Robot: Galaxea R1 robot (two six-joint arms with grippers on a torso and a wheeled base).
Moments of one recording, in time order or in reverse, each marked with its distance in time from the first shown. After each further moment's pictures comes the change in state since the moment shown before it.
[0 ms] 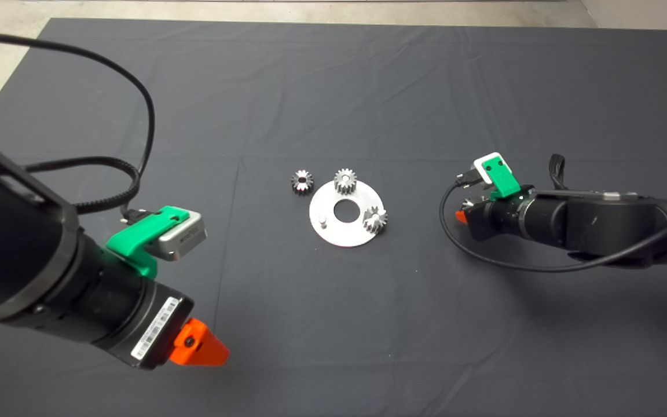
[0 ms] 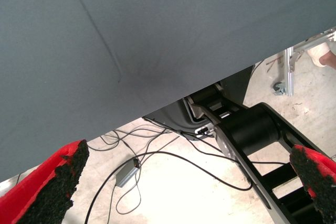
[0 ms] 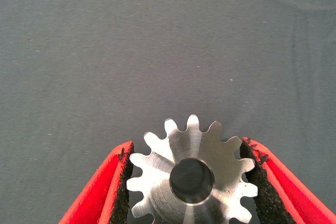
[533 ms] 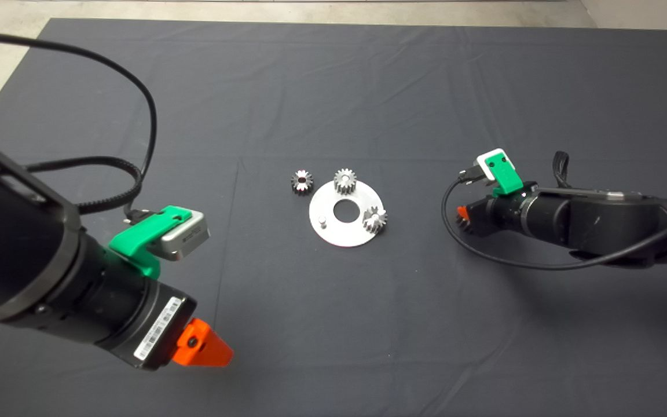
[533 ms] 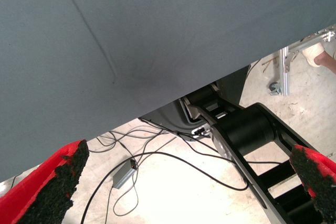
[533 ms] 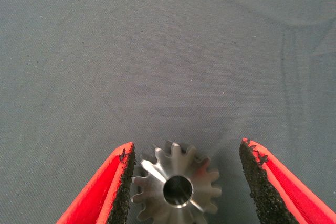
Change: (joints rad) left arm 0.000 0.000 0.000 0.000 -0.013 0.001; right arm 0.002 -0.001 0.000 -0.030 0.002 0.004
